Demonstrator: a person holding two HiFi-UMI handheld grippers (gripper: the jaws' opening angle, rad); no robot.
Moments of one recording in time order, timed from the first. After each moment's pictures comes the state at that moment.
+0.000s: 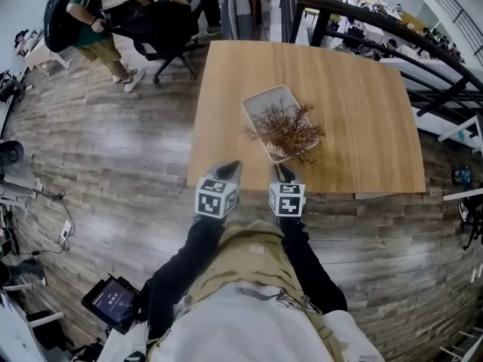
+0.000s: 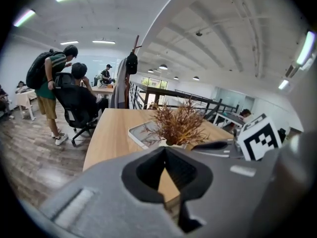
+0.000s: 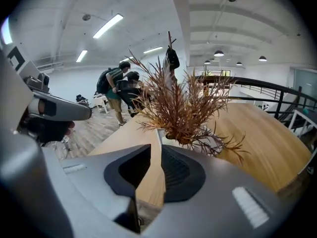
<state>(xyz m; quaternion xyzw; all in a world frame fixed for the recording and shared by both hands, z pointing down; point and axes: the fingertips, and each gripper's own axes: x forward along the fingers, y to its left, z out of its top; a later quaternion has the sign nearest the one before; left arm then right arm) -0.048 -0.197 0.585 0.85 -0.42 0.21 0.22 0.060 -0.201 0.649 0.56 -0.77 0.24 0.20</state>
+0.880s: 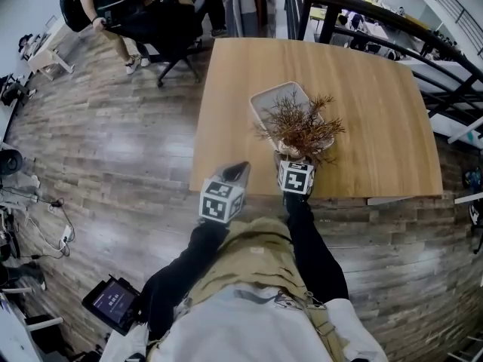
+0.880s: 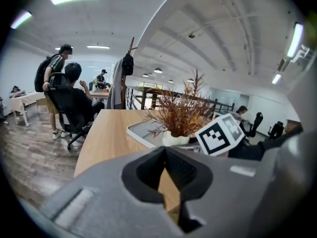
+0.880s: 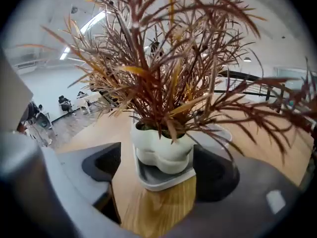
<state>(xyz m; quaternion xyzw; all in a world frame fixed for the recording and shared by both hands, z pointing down) -0.053 -0.215 0.644 0.87 -0.41 0.20 0.18 0.083 -0.289 0.748 0.63 -0.71 0.25 0.19</state>
